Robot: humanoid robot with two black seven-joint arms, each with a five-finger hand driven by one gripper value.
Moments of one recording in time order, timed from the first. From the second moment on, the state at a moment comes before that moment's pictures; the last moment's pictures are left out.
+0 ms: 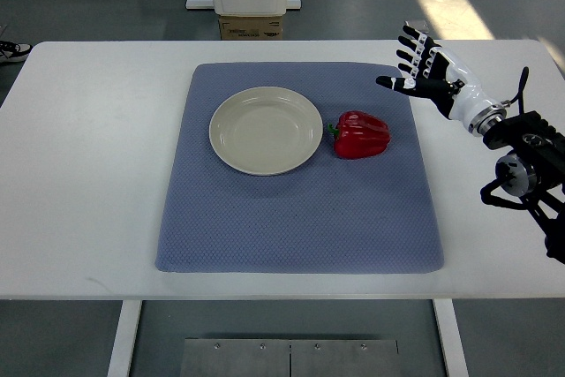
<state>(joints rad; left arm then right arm) -0.01 0.00 -0.21 -0.18 0.05 -0.02 -0.14 0.76 -0.31 0.75 0.88 -0.65 0.11 0.23</state>
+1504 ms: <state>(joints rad) -0.01 0.00 -0.21 -0.18 0.05 -0.02 -0.14 1.17 -0.39 -0.14 0.87 -0.73 0.03 0.35</state>
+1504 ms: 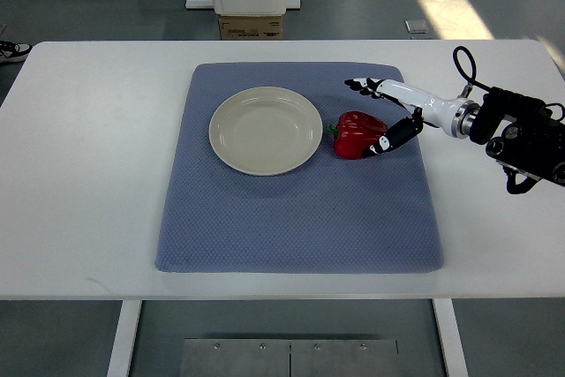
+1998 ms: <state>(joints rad) -0.01 0.00 -0.21 -0.18 0.05 -0.02 -0.14 1.16 -0.33 -0.15 0.82 -0.73 0.02 0.34</state>
